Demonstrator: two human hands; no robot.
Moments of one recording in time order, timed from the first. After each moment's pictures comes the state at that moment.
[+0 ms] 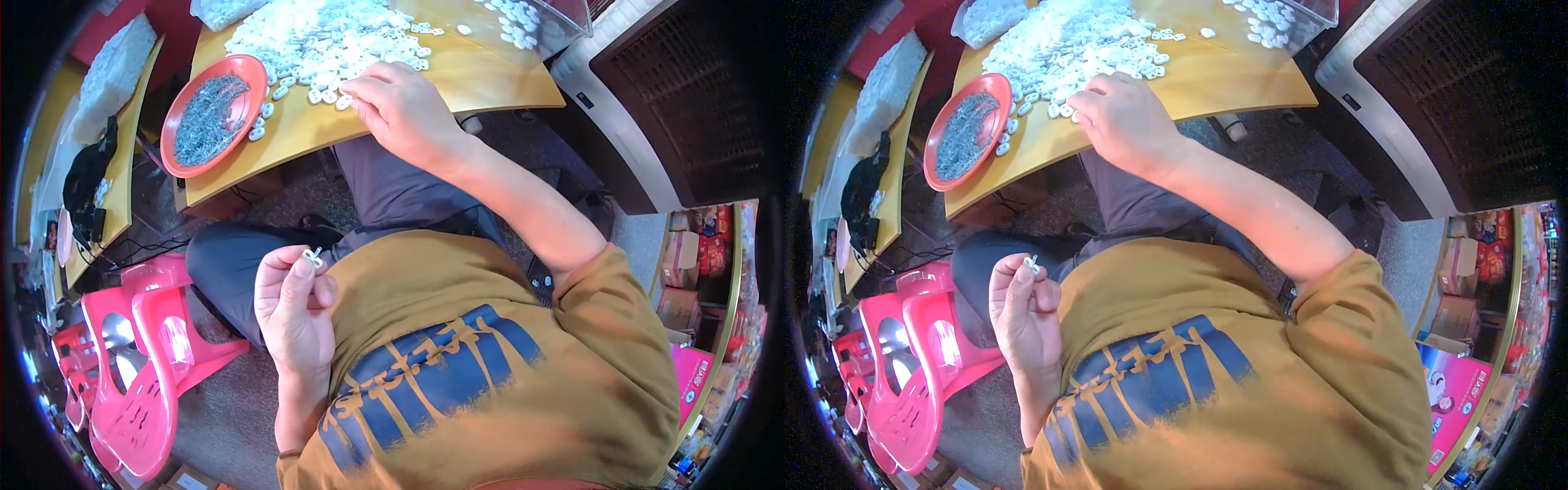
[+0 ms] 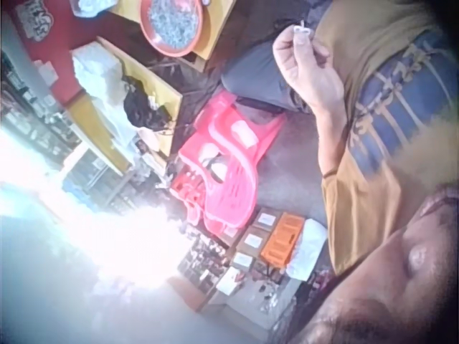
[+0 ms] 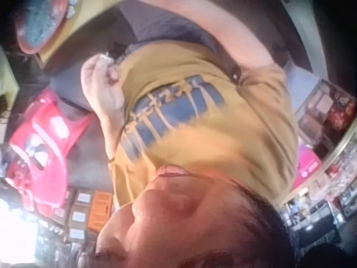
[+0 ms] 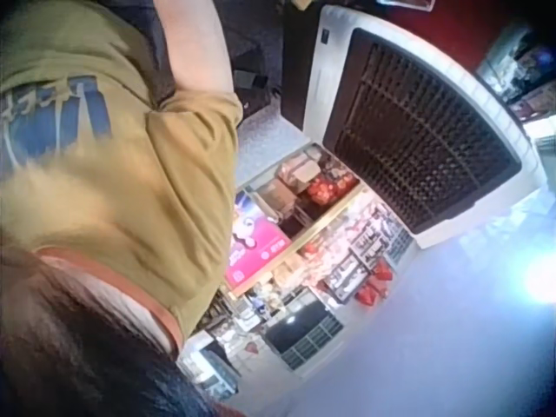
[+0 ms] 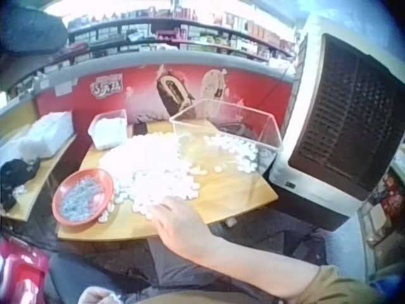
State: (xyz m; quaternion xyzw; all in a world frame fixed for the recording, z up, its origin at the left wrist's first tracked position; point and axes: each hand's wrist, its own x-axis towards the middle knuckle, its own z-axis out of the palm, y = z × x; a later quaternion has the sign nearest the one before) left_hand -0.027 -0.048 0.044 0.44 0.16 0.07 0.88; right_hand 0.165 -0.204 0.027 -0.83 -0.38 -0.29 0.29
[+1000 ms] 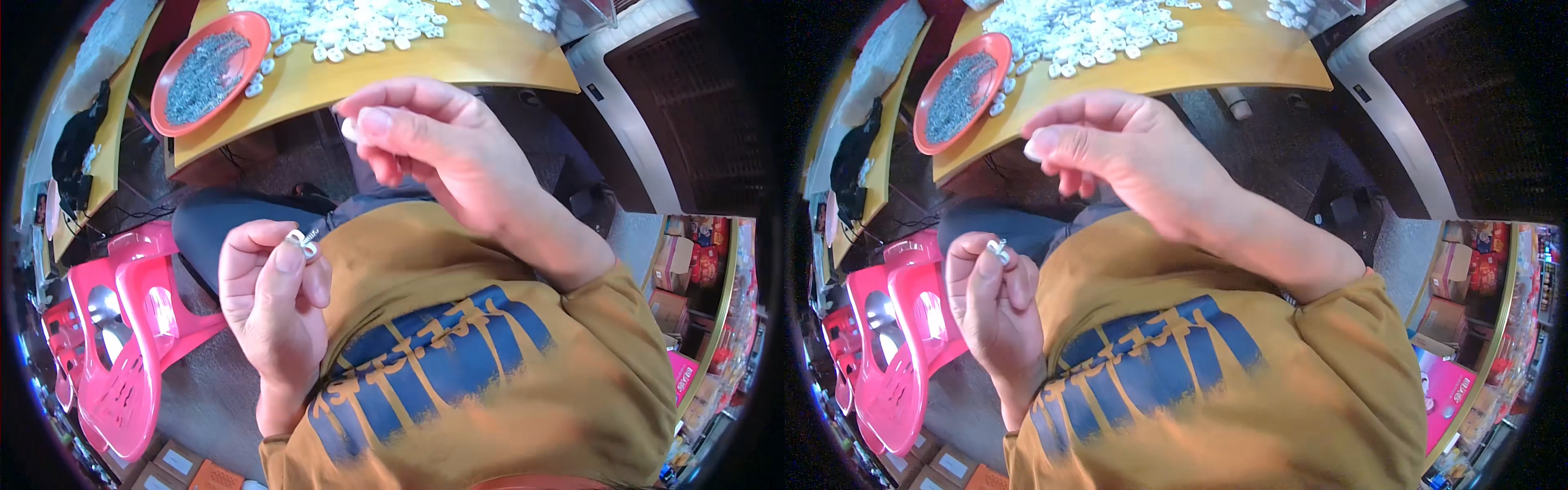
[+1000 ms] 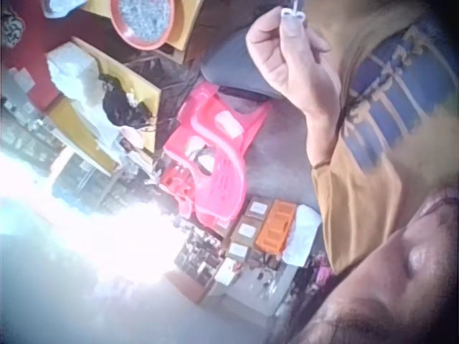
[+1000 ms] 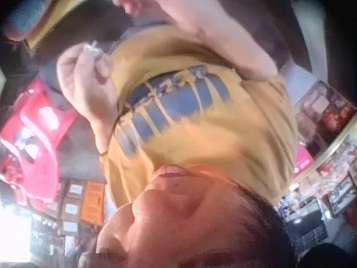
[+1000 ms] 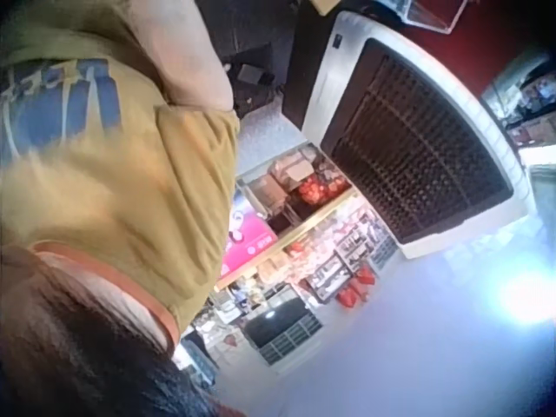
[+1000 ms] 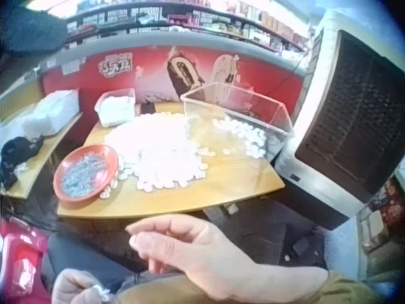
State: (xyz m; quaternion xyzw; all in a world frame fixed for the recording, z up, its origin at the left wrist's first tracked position) left_hand -0.032 -0.053 0.074 0.48 0.10 0.12 0.86; right_hand 0.069 -0.206 0.089 -0.52 -0.10 0.27 0.80
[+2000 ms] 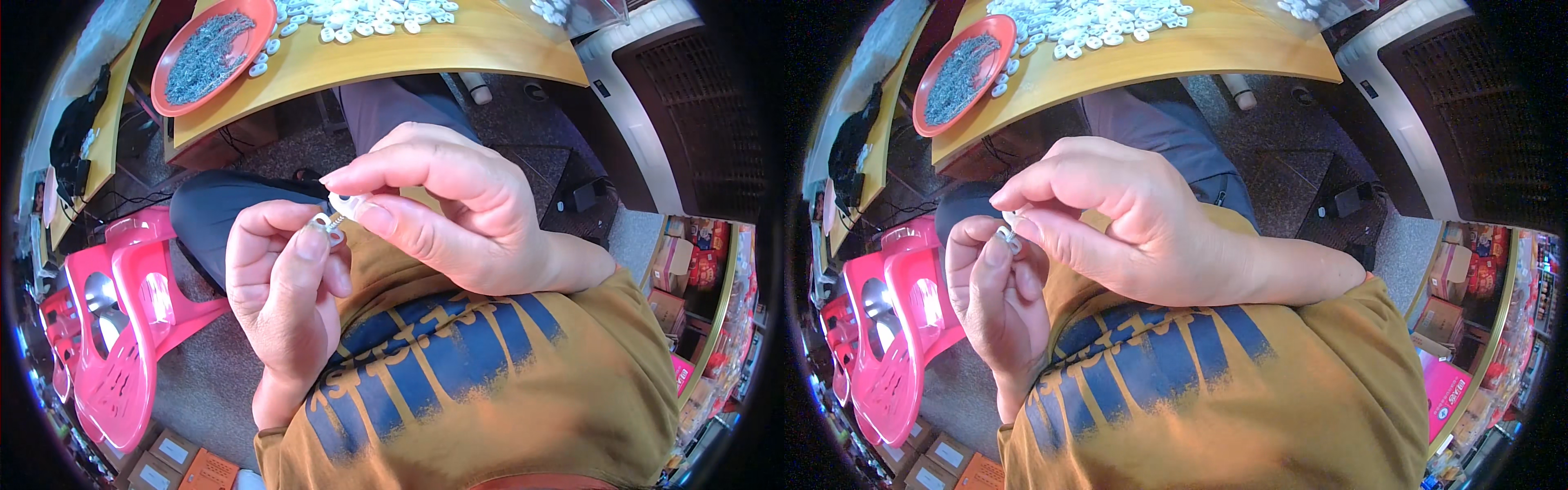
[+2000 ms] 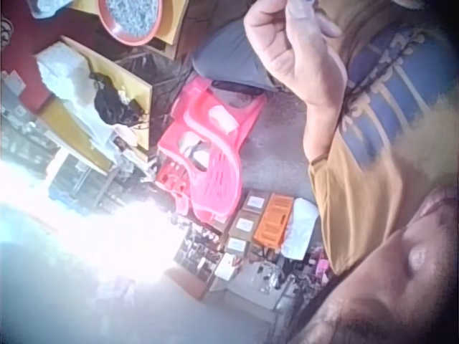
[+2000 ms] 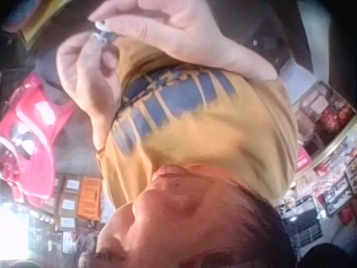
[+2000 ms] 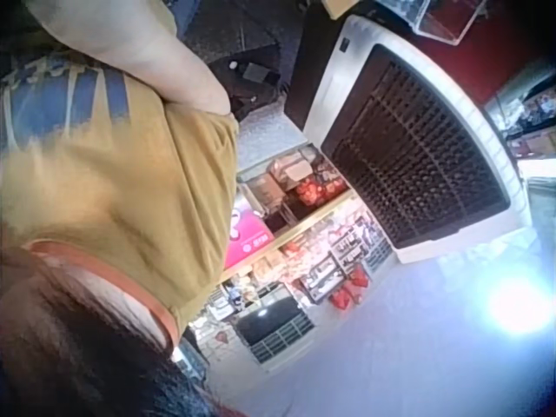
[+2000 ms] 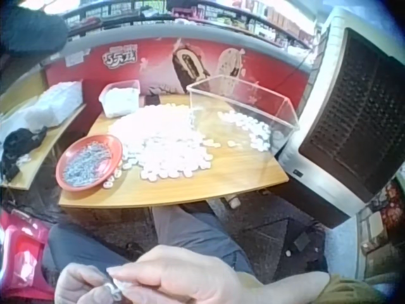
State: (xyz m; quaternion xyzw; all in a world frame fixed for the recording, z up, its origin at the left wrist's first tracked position) left_hand -0.038 -0.057 0.074 0.48 0.08 0.09 0.87; right_hand 0.037 -0.205 0.088 -0.67 -0.40 0.03 0.62
